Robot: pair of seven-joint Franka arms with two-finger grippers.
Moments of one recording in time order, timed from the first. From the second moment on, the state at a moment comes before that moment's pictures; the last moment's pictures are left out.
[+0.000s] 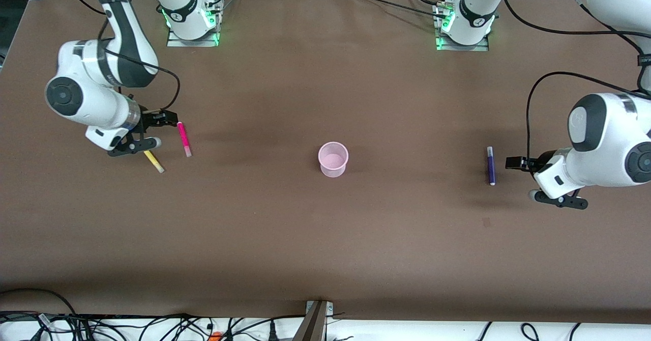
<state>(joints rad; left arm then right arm) 0.09 0.48 -0.04 -1.64 0.01 1.87 0.20 0.11 0.16 -0.03 -2.20 0.00 2.15 -0.19</state>
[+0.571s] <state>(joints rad) 0.09 0.54 -0.04 -1.88 0.01 2.26 0.22 0.11 0.24 -0.03 -2.35 0.00 2.36 -0.27</state>
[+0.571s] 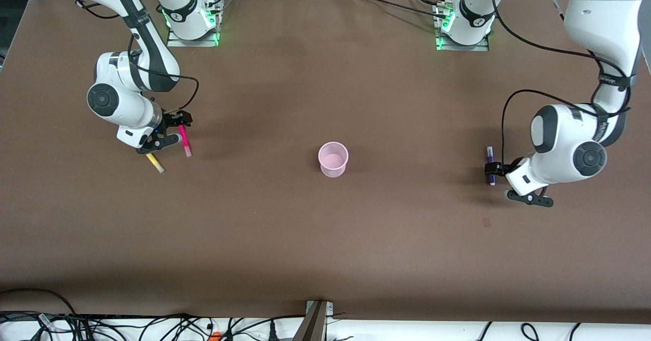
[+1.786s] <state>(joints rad) 0.10 0.60 -0.04 -1.89 0.01 2.35 0.20 0.11 0.31 -0.03 -2.40 0.00 2.54 -0.34</state>
